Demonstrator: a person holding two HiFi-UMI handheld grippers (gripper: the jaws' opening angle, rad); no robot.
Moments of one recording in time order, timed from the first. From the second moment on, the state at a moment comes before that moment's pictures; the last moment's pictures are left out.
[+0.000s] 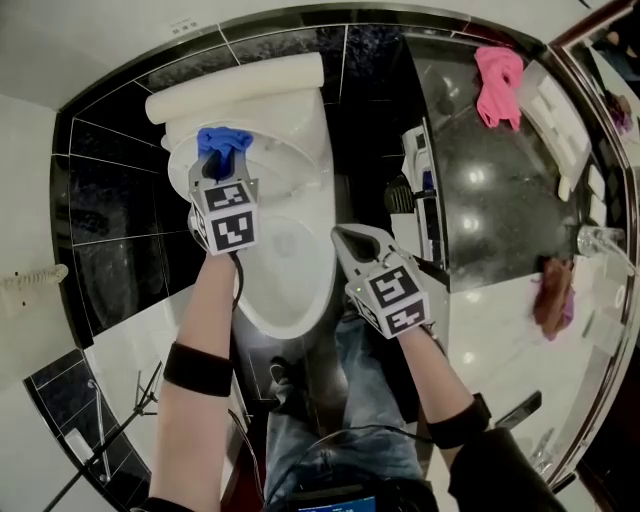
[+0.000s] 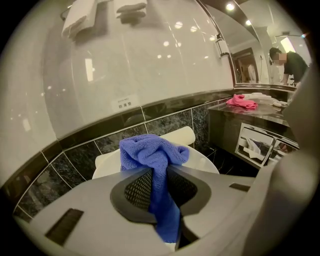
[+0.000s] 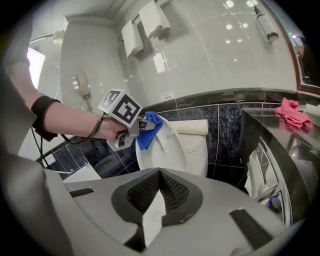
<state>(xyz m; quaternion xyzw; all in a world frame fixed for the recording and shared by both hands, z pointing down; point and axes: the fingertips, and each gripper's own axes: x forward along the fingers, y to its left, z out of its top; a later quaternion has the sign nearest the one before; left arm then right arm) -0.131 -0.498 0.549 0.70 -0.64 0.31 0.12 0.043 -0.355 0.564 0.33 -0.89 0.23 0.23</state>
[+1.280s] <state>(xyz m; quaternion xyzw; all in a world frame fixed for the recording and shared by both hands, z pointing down) -0.039 -0.466 0.646 0.74 -0.53 0.42 0.04 0.059 -0.349 0.610 0.34 -0.88 0.25 0.23</state>
